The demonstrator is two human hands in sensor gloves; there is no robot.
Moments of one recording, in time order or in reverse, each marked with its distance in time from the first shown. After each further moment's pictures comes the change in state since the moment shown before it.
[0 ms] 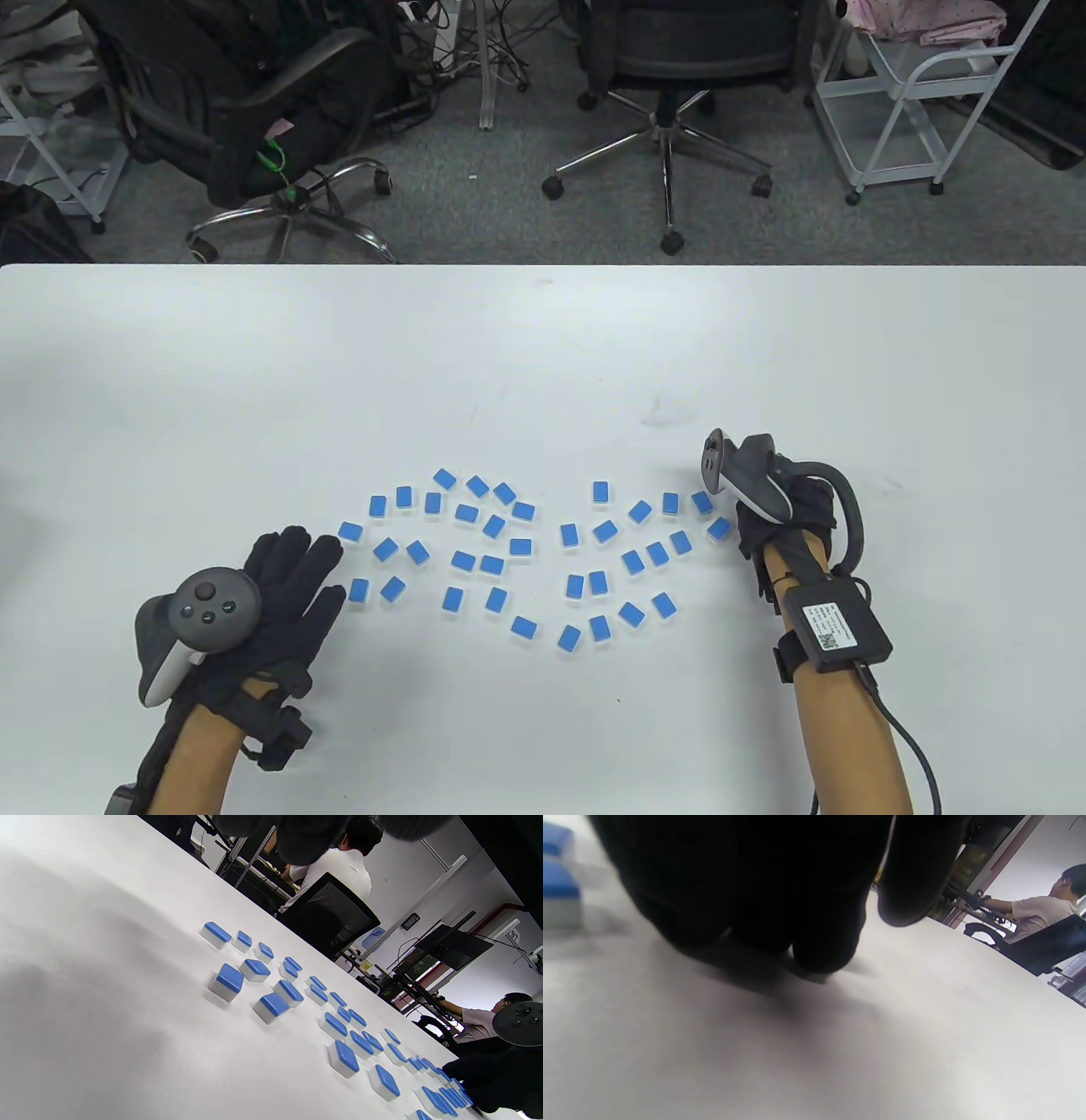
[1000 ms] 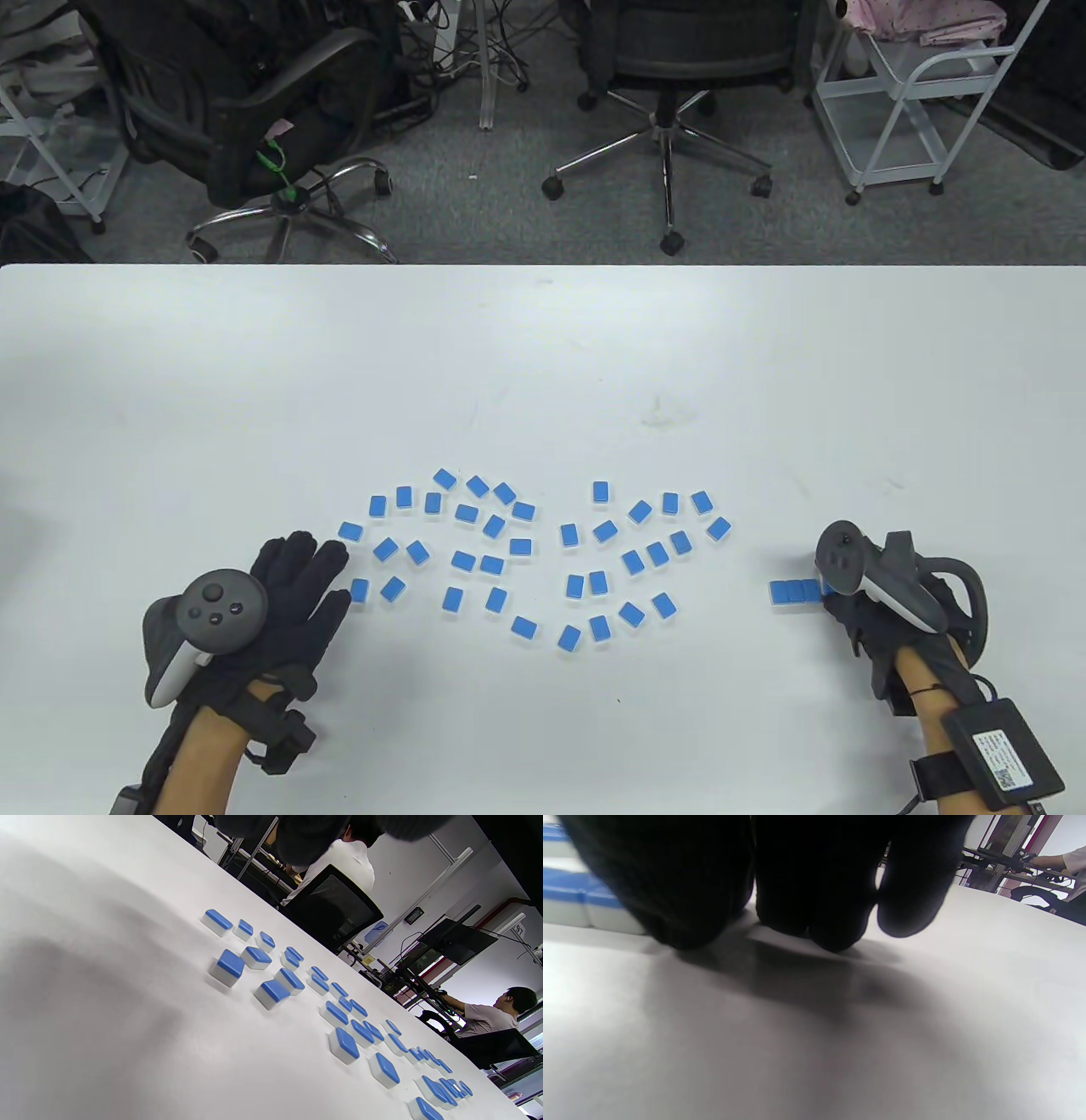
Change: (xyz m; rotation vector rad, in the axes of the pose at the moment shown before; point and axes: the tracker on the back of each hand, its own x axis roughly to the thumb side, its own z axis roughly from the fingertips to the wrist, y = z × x) left_hand 0.002 -0.008 -0.002 -0.028 0.010 0.004; right_hand -0.111 0.056 0.065 0.010 -0.145 -0.199
